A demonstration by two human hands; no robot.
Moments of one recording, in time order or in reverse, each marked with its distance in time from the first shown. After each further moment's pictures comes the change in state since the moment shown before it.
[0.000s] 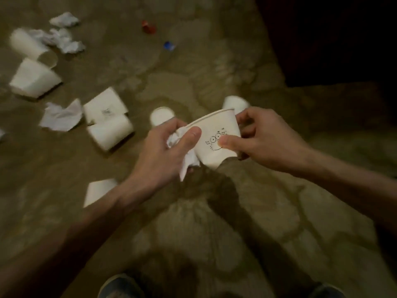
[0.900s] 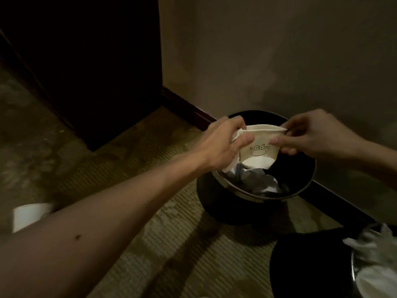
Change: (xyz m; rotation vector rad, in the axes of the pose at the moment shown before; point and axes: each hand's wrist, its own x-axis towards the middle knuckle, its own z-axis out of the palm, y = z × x) left_hand -0.026 0.218 0.459 0.405 -0.985 0.697; right_hand -0.294 0.207 -0.346 -0.030 0.648 0.585
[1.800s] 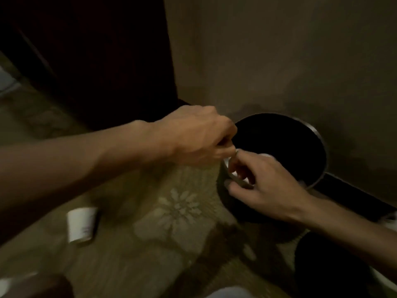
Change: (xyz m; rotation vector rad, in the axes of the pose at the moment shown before) left_hand -0.055 0.066 -0.108 0.859 -0.294 0.294; right_hand -0.073 -0.055 0.094 -0.032 0.056 -0.602
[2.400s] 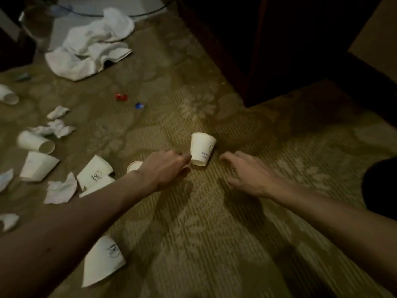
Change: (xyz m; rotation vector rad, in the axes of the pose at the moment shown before) left_hand -0.355 -0.098 0.230 -0.054 -0.304 -0.830; right_hand 0.094 -0.117 0.311 -0.155 -0.589 -0.246
